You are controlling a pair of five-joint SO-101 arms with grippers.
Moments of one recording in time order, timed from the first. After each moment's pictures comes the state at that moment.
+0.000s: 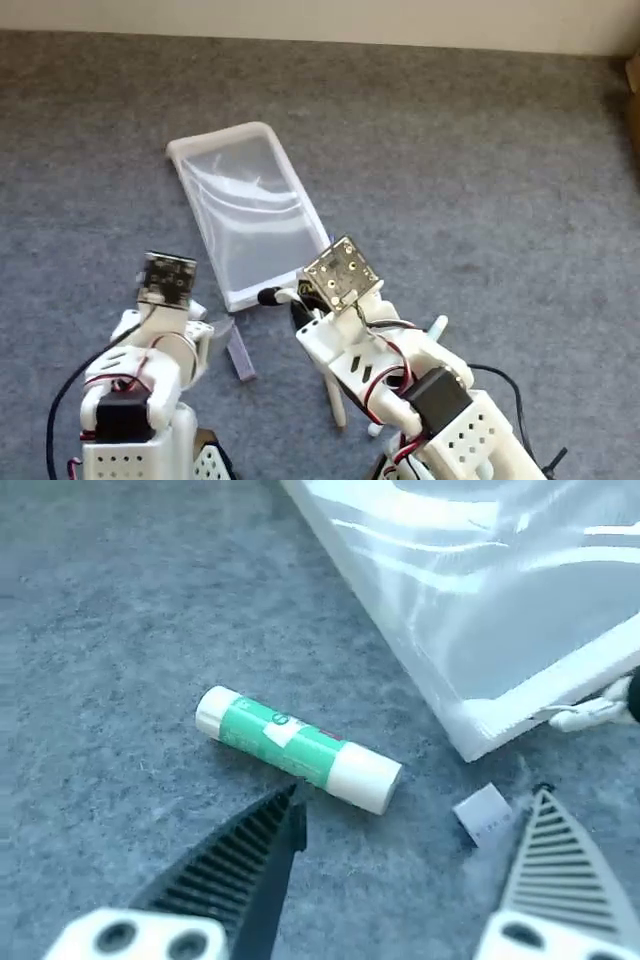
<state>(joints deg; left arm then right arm) -8.5 -104.0 86.5 75.5 -8.0 -43.5 -75.3 67.4 51.2 5.4</state>
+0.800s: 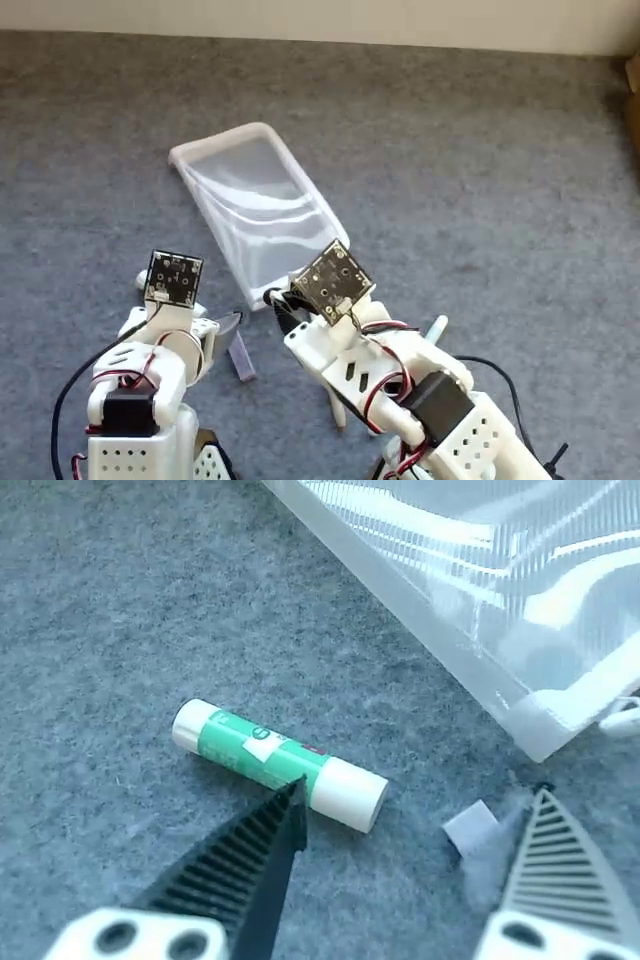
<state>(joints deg) -7.0 -104.0 90.2 71.1 -6.2 -48.0 -75.3 63.7 50.5 5.4</state>
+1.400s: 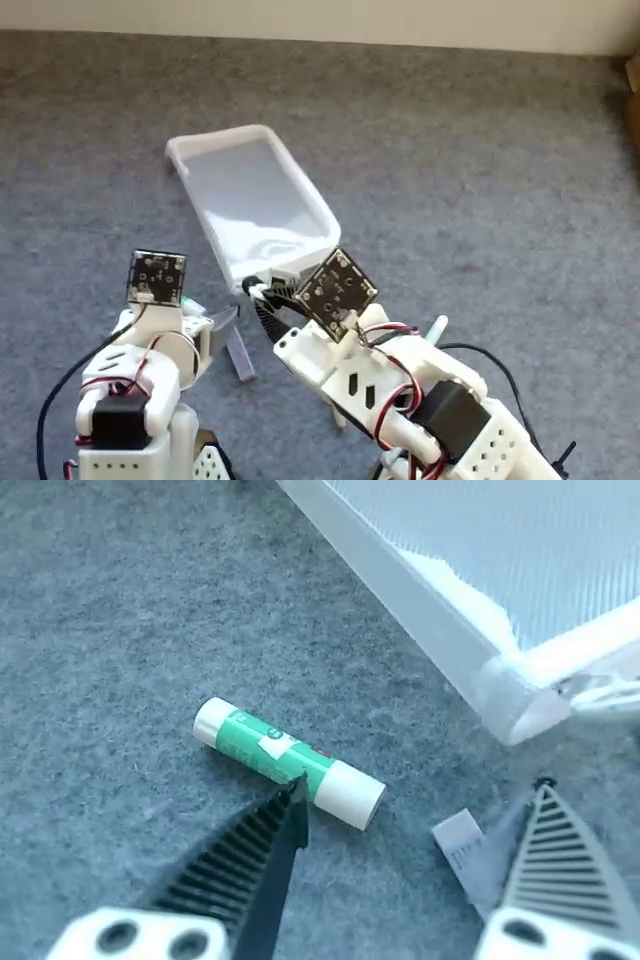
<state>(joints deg) -7.0 -104.0 82.9 76.0 -0.5 -52.7 -75.3 55.3 52.2 5.4</state>
